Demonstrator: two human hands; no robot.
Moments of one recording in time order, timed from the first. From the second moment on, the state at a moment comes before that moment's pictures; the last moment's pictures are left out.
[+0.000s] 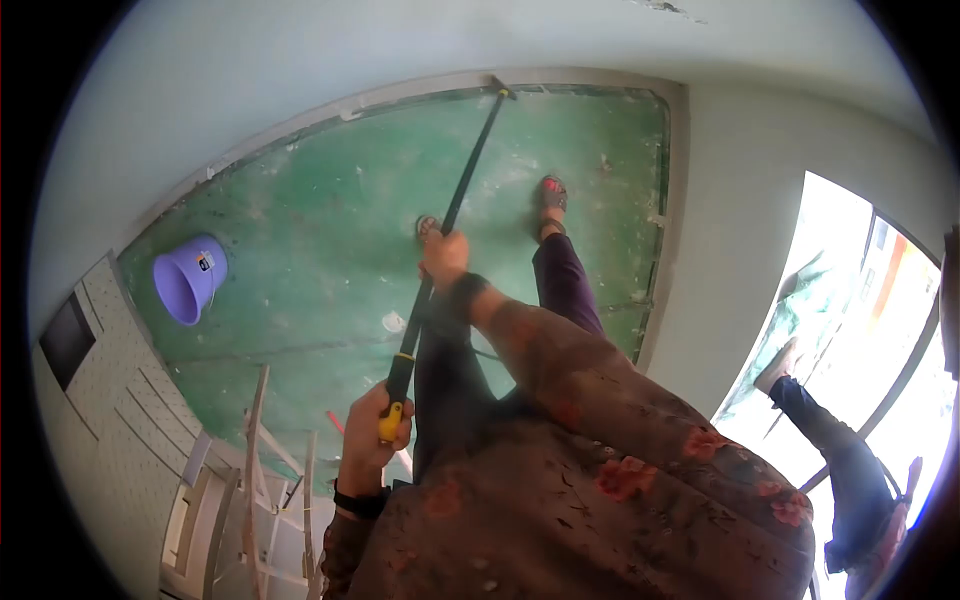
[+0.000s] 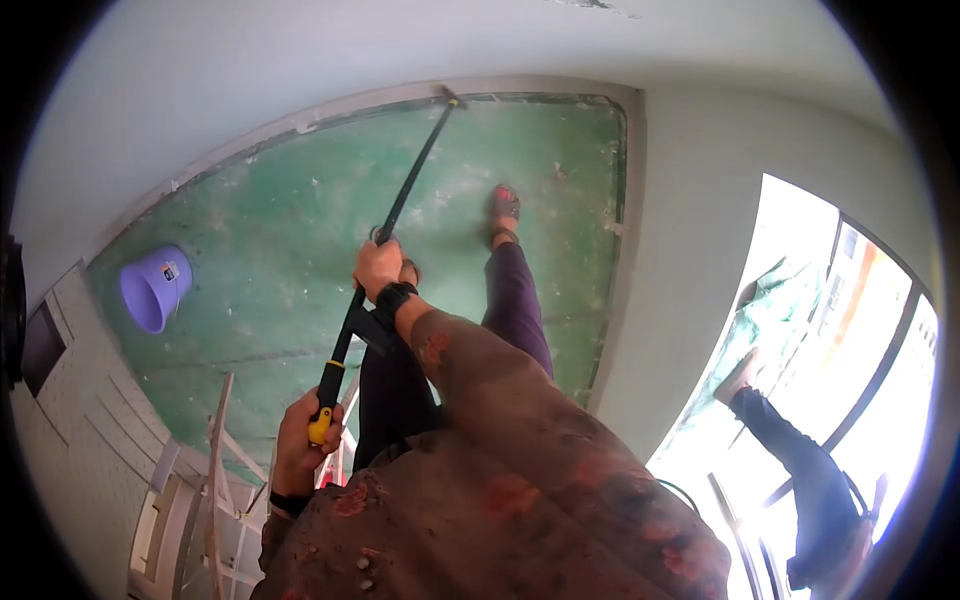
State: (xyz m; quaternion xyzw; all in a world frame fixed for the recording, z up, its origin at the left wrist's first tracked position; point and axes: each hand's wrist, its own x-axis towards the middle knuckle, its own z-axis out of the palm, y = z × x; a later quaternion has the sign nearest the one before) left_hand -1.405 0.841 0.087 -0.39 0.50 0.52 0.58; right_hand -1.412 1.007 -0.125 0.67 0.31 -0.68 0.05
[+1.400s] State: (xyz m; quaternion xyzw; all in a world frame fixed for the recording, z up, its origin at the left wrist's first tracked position) left_hand -1.086 0.843 -0.008 -0.10 0.62 0.47 0.63; right_hand -1.026 1.109 -0.040 0.56 0.44 -0.65 0.26
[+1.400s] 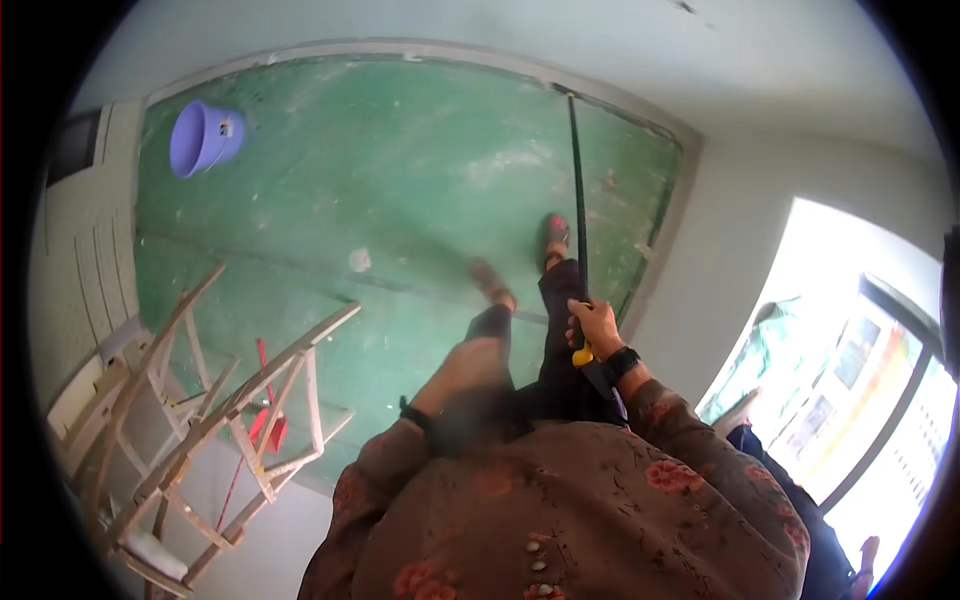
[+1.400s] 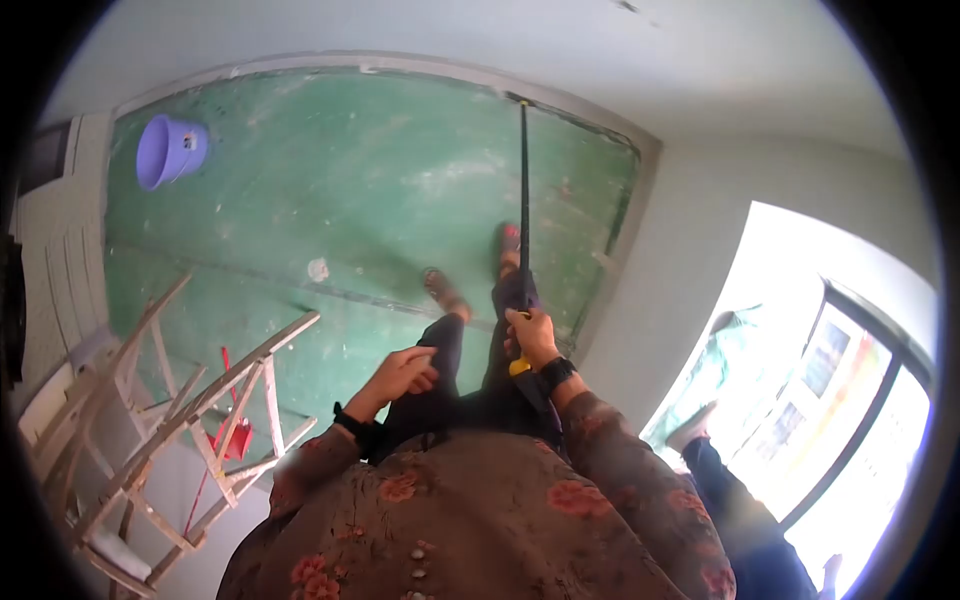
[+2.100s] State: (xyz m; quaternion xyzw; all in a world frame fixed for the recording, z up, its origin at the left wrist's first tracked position) left_hand -1.013 0.828 -0.033 -0.26 0.62 0.41 0.62; right_hand -0.959 1.172 -0.112 0.45 0.76 -0.42 0.22
